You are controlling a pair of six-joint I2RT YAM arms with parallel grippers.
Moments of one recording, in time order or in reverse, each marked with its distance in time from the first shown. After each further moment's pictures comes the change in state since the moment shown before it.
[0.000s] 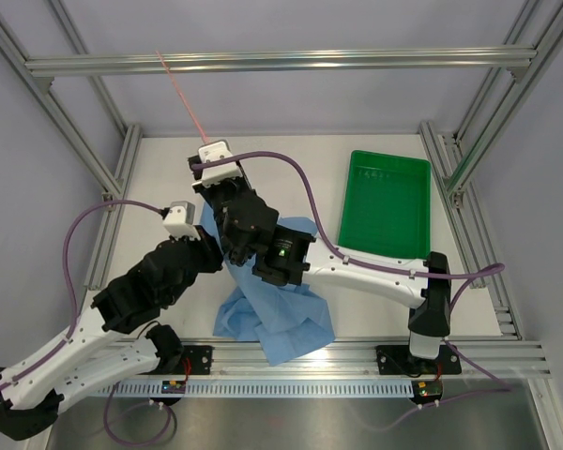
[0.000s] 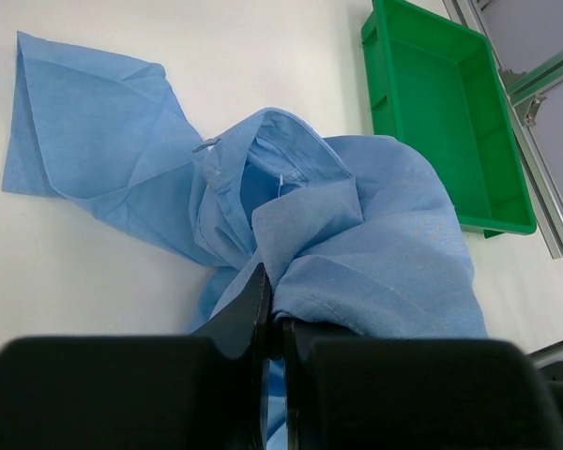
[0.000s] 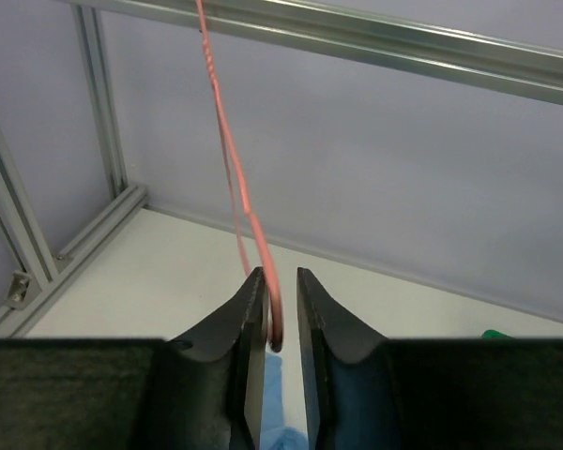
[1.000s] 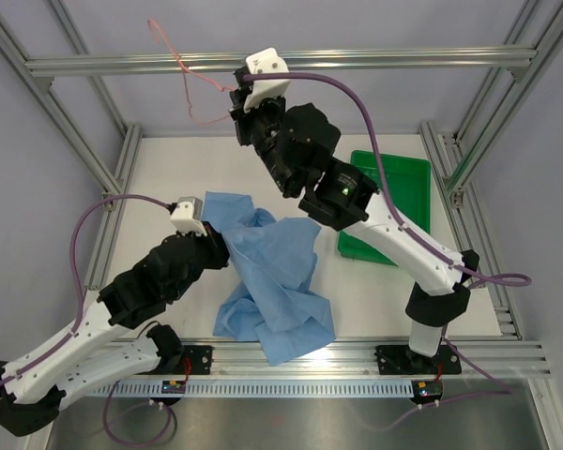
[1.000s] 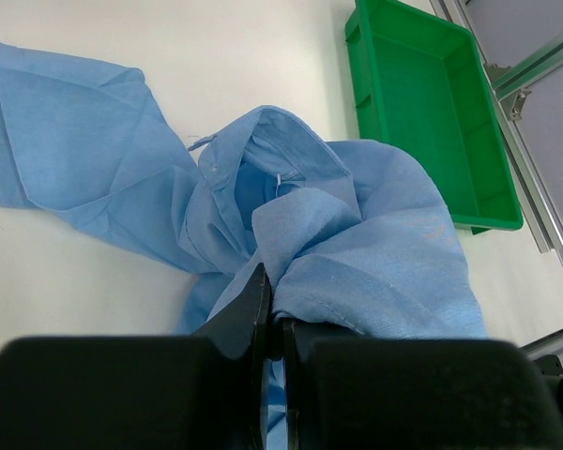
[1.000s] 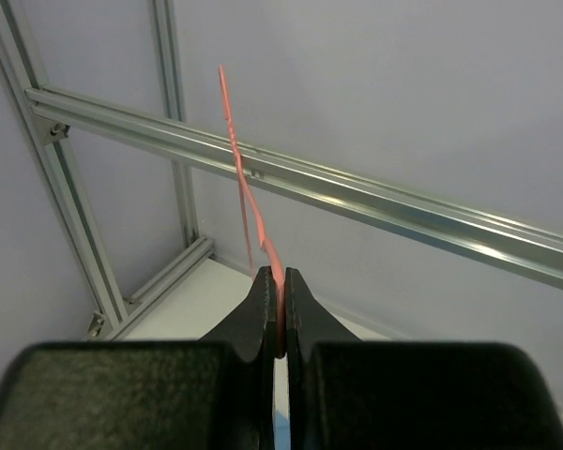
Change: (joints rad) left arm 0.000 0.051 0.021 0.043 0.032 0.009; right arm -0.226 0.006 0.499 -0.574 -0.455 0.216
